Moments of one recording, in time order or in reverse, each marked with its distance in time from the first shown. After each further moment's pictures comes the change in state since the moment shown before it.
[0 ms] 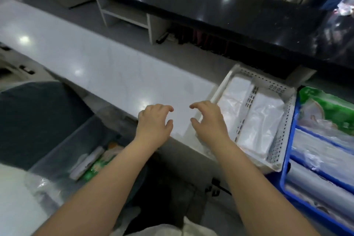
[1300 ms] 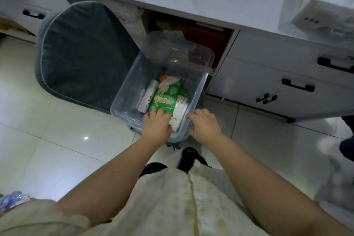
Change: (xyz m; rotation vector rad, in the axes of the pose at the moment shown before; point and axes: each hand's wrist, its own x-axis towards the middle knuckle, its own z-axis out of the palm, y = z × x) left_hand -0.244 -0.355 -0.019 0.359 -0.590 0.100; right_hand -0.217 -0.201 0.333 -0.278 -0.552 0.190
